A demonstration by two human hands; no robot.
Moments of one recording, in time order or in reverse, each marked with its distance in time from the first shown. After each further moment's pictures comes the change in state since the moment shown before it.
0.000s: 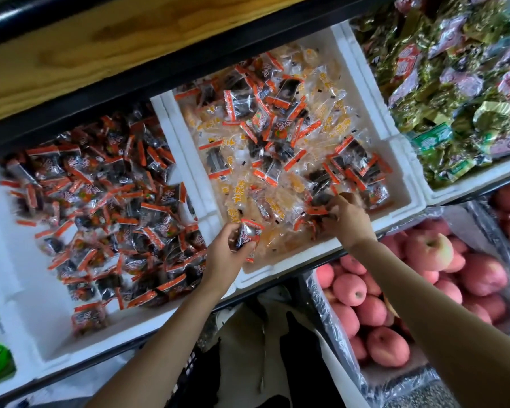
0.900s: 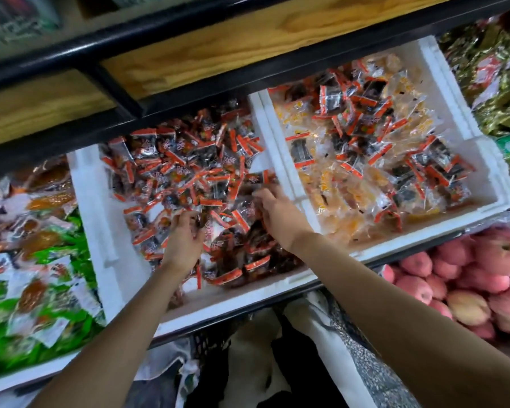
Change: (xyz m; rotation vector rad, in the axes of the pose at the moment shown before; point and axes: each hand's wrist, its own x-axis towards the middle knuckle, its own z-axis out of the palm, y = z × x) left_hand 0.007 -0.121 -0.211 0.417 0.165 -0.058; right_hand -0.060 -0.252 0.115 0.032 -0.127 -0.494
